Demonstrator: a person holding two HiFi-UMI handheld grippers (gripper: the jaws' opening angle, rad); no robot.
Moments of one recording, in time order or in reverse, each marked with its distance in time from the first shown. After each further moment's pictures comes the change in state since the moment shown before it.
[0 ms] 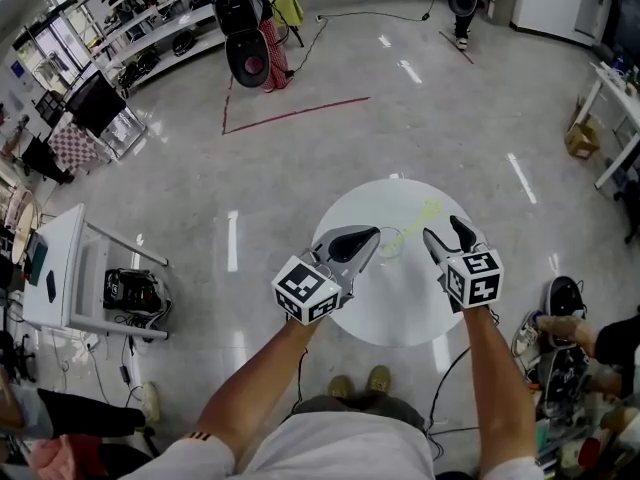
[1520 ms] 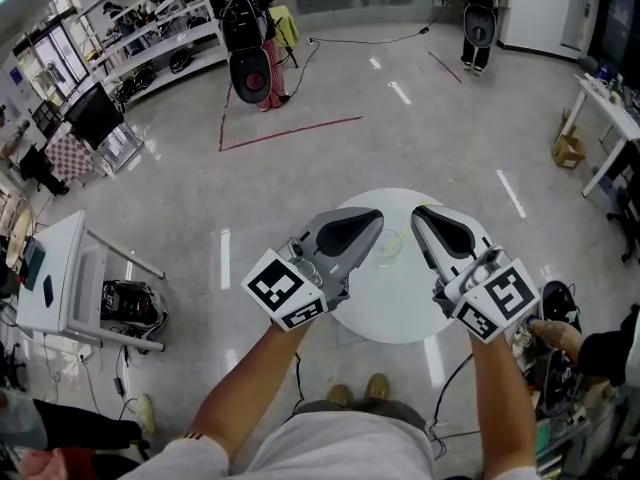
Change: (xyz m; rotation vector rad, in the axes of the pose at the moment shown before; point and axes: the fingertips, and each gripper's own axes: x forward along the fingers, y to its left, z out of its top) left arm -0.055 -0.054 0.146 0.085 -0.253 -0.097; right arm -0.139 0.146 0.188 -0.138 -0.517 0.337
